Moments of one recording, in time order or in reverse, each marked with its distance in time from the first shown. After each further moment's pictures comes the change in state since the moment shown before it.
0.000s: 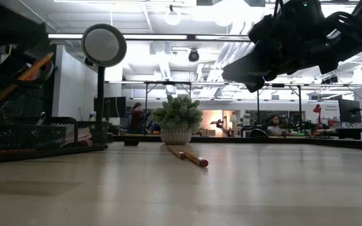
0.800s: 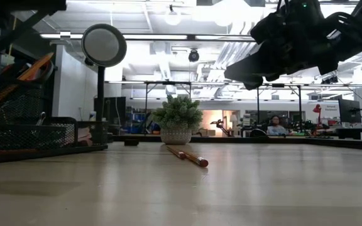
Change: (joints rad) left arm 0.111 -0.011 0.227 -0.195 0.022 0.064; right arm 0.000 0.000 0.000 -0.014 -0.085 -0.099
